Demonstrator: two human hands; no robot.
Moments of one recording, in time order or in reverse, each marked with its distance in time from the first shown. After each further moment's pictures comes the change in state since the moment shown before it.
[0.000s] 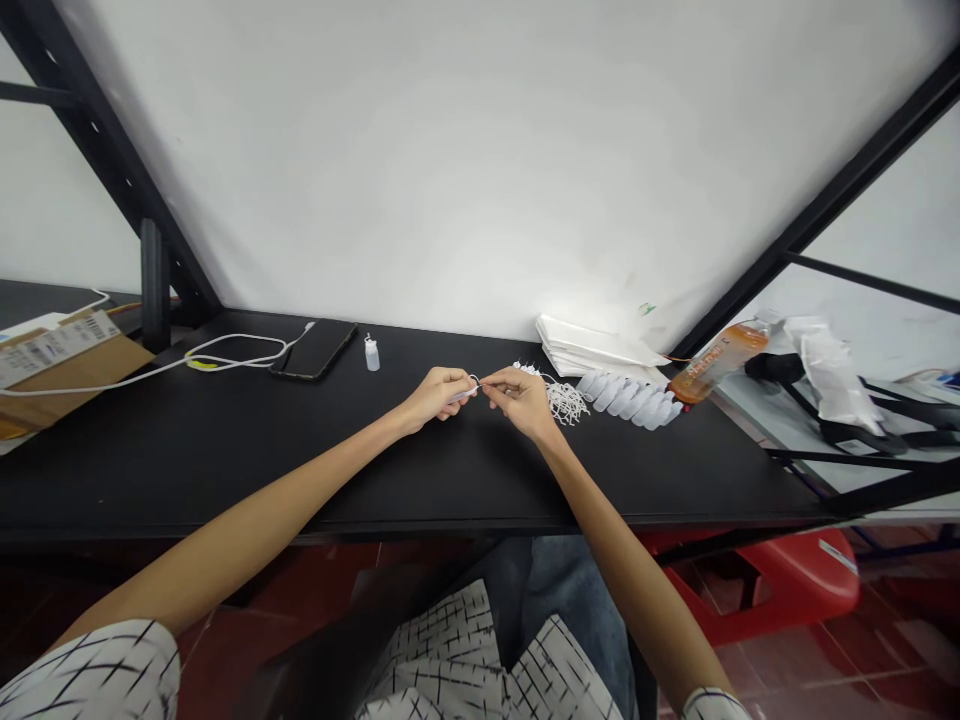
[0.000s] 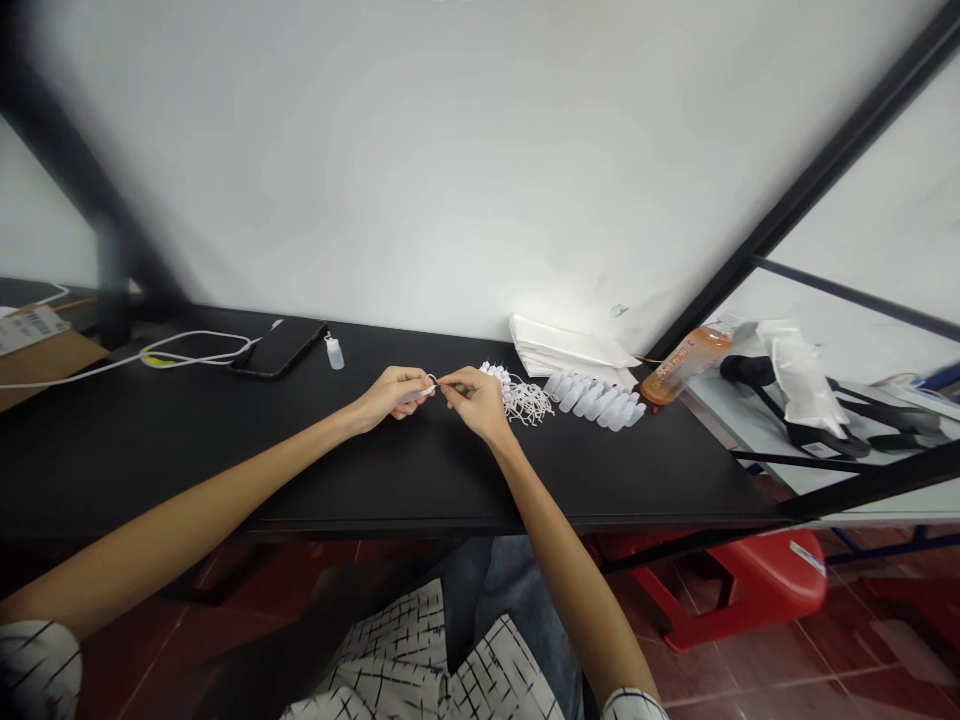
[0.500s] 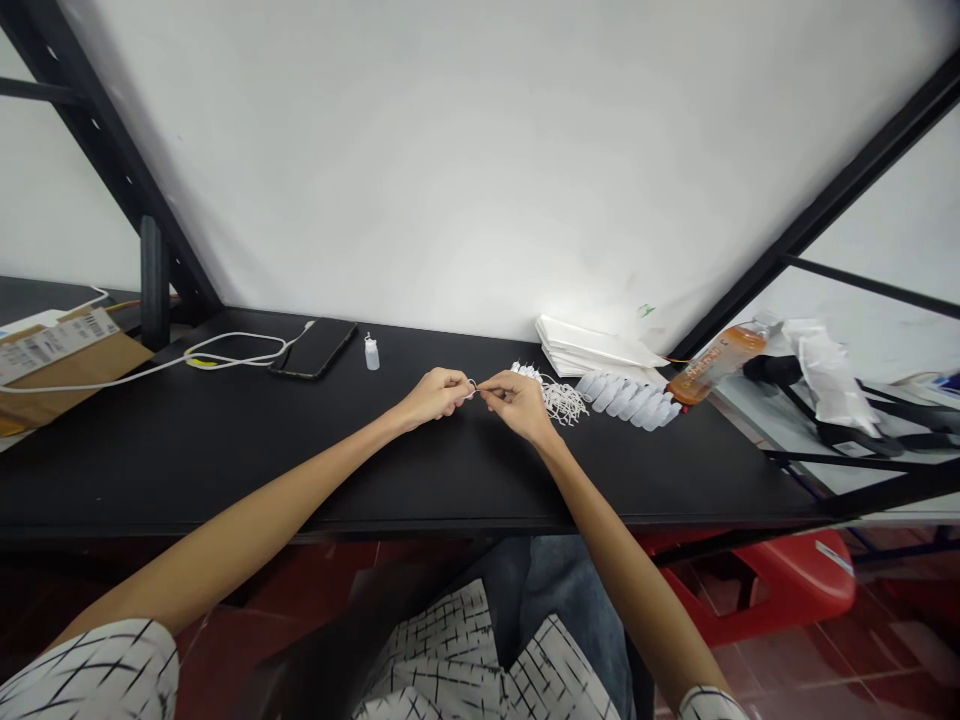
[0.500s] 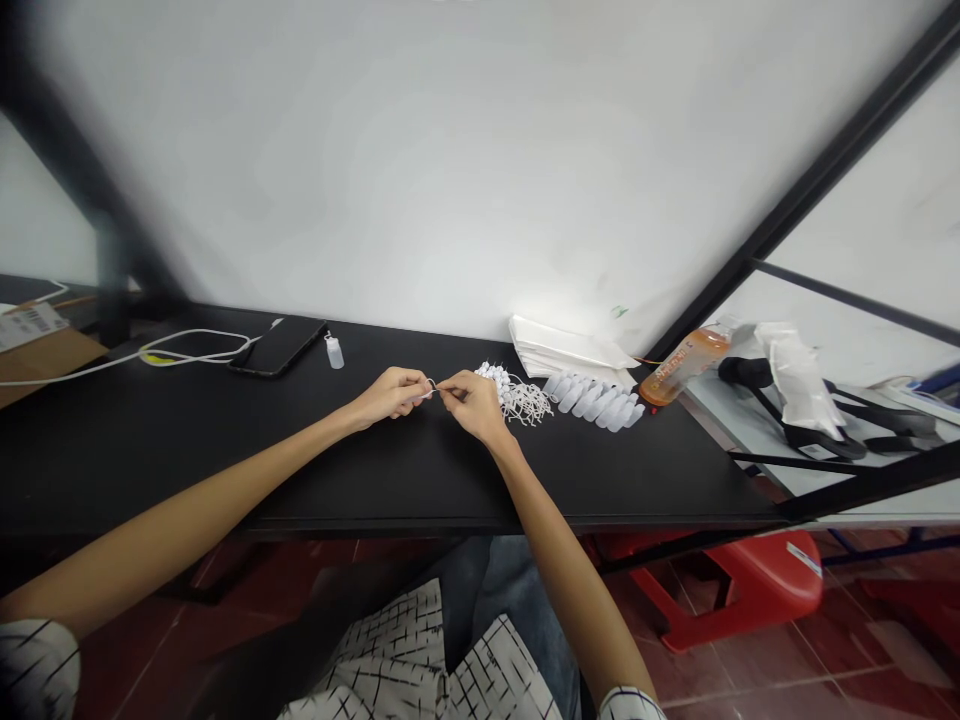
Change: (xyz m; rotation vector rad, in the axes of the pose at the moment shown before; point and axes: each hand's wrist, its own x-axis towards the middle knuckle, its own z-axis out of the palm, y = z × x) left_hand 0.000 -0.002 -0.005 0.229 0.028 0.021; right_hand -0.001 0.004 0.000 -0.179 -0.031 -0.057
